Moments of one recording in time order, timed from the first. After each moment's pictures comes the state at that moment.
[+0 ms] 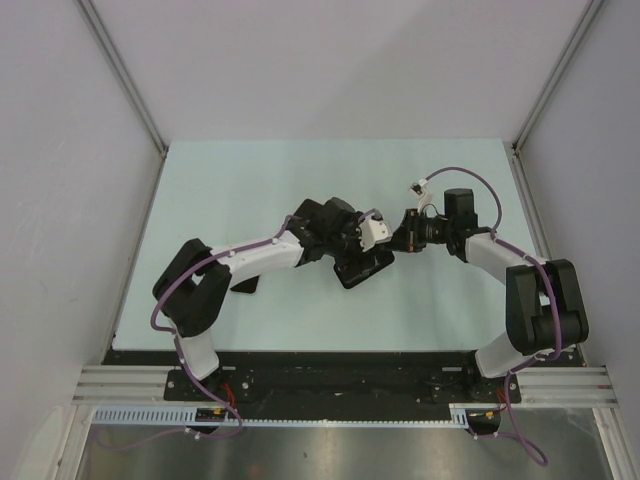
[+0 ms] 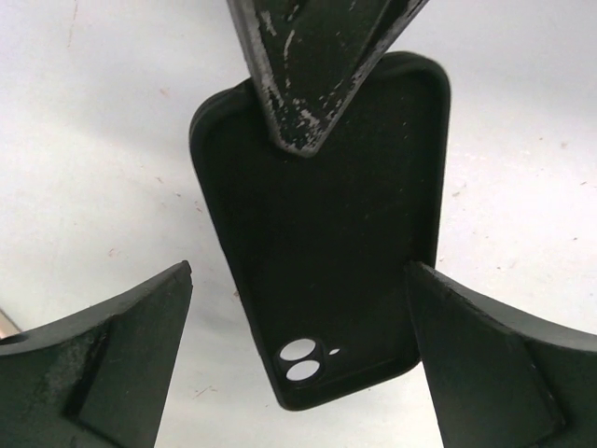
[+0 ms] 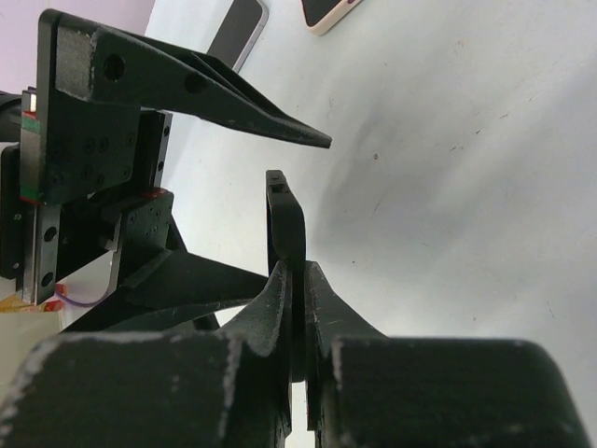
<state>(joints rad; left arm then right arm) -0.81 1.80 1.22 -0.20 0.30 0.42 0.16 1.55 0.84 0.03 -0.97 0.26</state>
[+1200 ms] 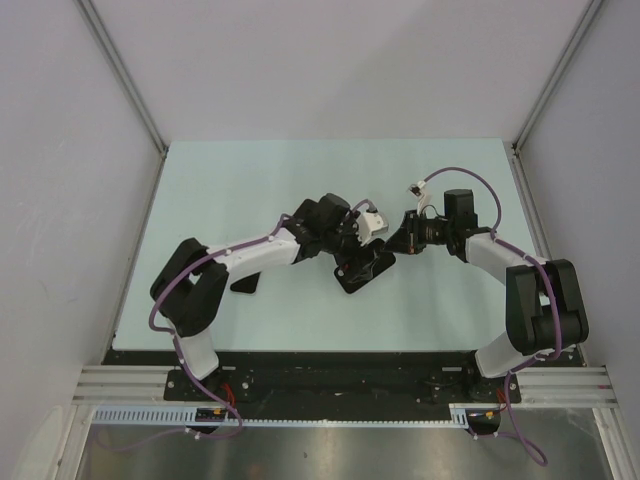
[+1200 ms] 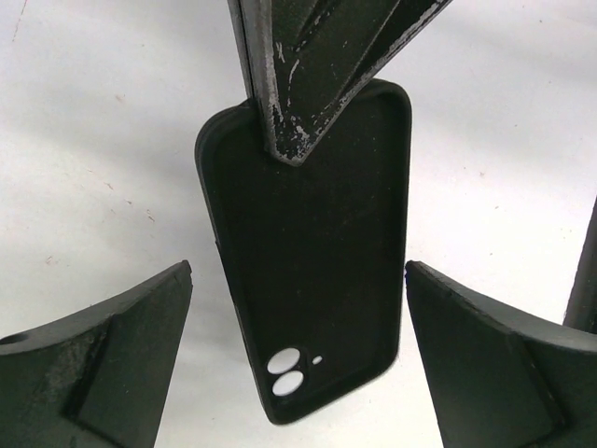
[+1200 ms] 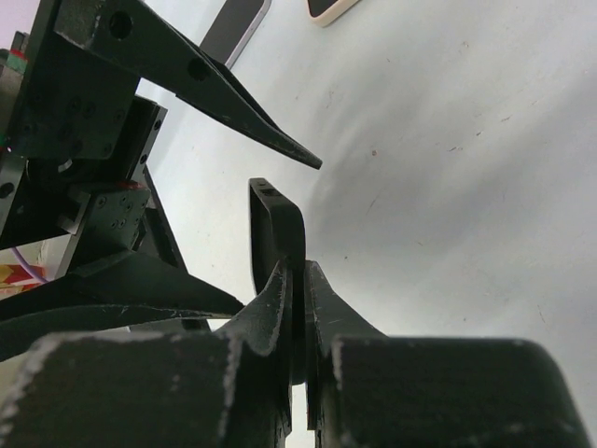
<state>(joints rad) -0.79 1.79 1.22 -0.19 0.43 0.28 0.16 1.55 0.84 0.01 -0.98 0.18</state>
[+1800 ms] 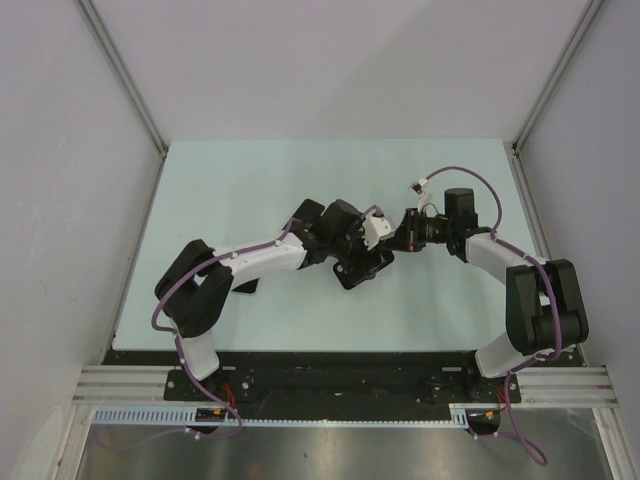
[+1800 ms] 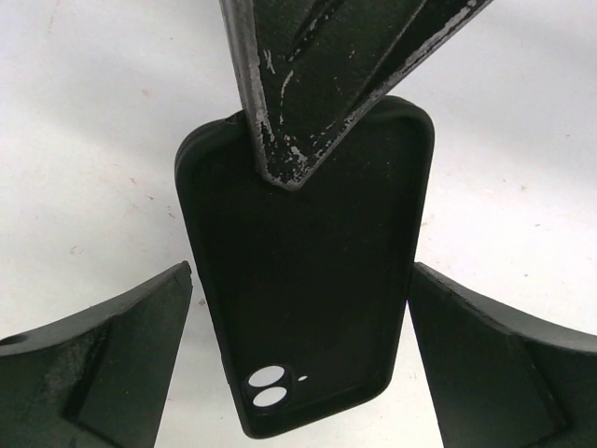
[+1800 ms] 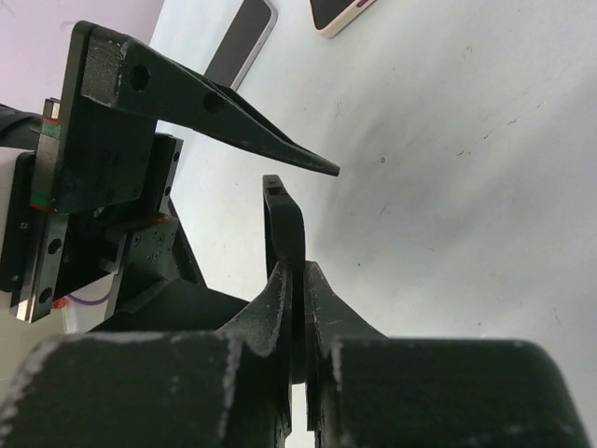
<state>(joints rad) -0.83 1.80 1.23 -0.18 0.31 0.26 0.16 1.55 0.84 0.04 -0.98 0.26</state>
